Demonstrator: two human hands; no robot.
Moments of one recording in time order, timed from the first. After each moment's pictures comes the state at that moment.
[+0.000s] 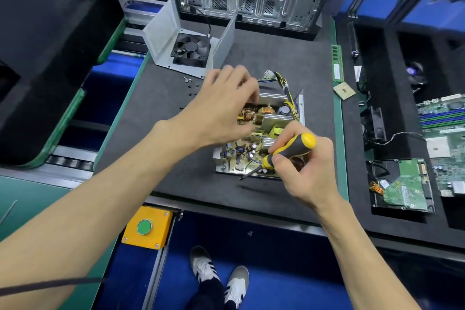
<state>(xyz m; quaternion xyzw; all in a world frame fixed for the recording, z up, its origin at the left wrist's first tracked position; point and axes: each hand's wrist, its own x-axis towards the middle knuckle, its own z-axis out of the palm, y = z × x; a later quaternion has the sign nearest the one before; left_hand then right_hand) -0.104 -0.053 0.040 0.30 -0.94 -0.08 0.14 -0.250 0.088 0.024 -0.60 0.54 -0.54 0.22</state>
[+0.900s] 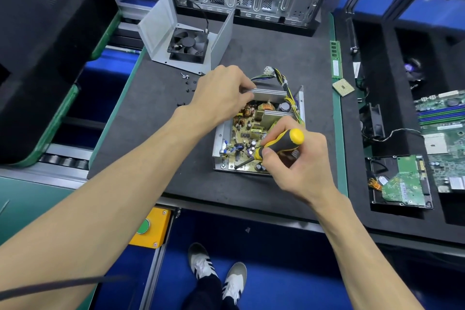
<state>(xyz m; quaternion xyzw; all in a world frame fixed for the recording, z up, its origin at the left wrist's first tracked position) -0.131 -0.075 0.033 0.45 -0.86 -0.19 0.15 -0.248 0.082 0.018 -0.63 0.56 -0.51 0.19</state>
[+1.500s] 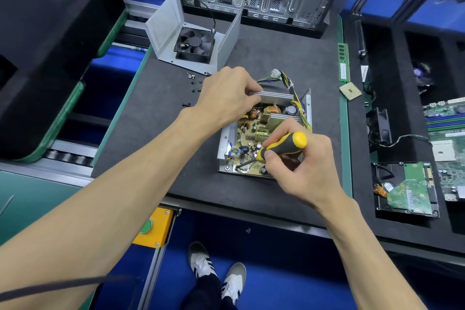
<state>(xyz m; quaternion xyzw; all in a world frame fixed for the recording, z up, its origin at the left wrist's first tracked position) -0.130 -0.075 0.030 0.46 -0.85 -0.19 0.15 -0.250 0.079 0.018 -0.64 0.56 -0.48 0.19</state>
